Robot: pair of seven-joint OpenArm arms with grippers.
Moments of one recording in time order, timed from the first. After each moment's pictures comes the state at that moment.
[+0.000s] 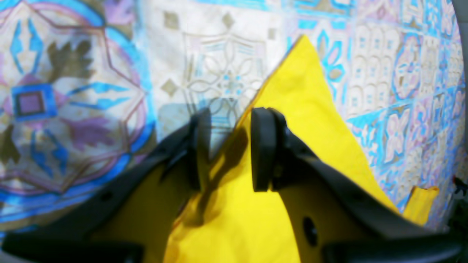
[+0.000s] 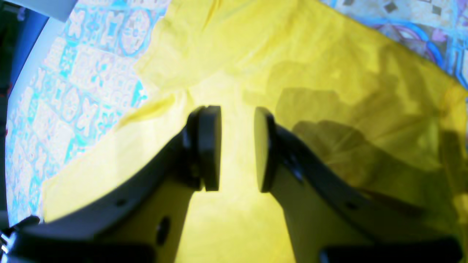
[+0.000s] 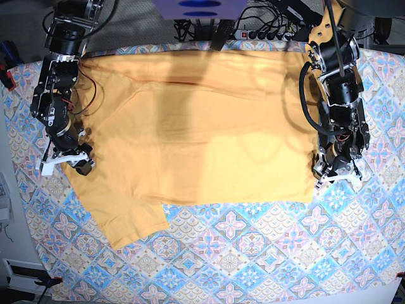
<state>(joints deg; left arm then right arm) -19.0 -13.6 -24.9 44.7 -38.5 2.0 31.3 -0.8 12.2 20.7 77.9 42.1 8.0 -34.9</state>
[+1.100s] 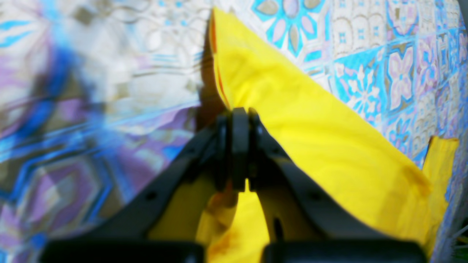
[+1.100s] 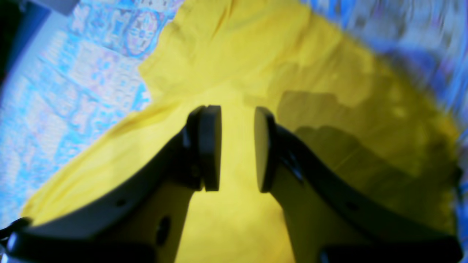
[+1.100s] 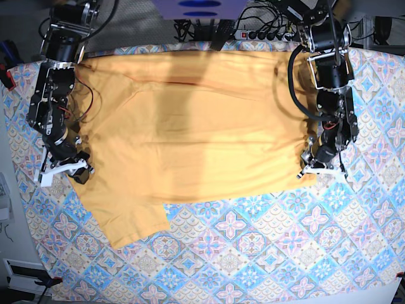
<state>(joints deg) -11.2 -11.3 -17.4 58.2 -38.9 2.1 33.0 2.3 14.3 20.0 77.4 37.4 8.6 -35.3</state>
